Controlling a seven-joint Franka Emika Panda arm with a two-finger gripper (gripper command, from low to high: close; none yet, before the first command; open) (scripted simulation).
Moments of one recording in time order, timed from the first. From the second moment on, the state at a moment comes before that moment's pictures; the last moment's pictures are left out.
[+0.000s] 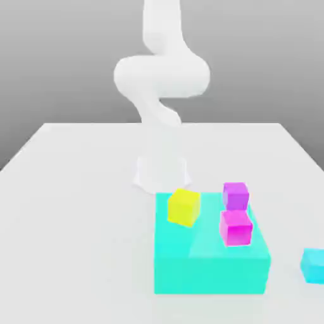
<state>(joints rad) 0.05 -0.71 0.01 -2.31 0.01 2.33 0.73</state>
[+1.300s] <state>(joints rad) 0.55 0.46 0.14 -2.36 -0.20 2.81 0.21</state>
